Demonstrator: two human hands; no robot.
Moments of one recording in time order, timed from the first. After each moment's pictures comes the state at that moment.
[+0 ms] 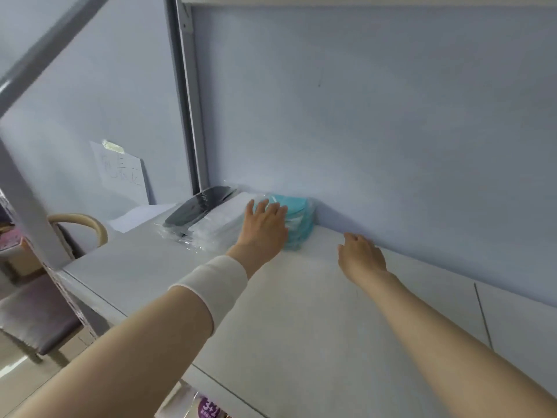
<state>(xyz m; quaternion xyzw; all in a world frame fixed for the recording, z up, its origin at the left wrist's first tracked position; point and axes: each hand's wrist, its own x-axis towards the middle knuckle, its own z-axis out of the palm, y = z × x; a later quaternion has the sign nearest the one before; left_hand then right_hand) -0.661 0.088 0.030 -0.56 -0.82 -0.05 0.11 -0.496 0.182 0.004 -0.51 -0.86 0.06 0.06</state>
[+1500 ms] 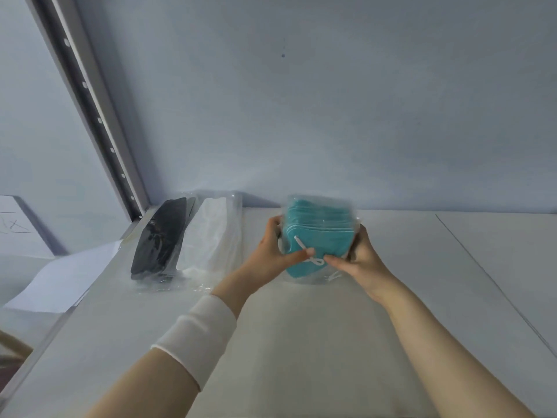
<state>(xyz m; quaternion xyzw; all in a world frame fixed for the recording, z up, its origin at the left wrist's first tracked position) -0.723 0.087 -0.019 -0.59 -0.49 -0.44 -0.47 -0.529 0.102 -0.021 -0.44 -0.62 0.49 0.42</state>
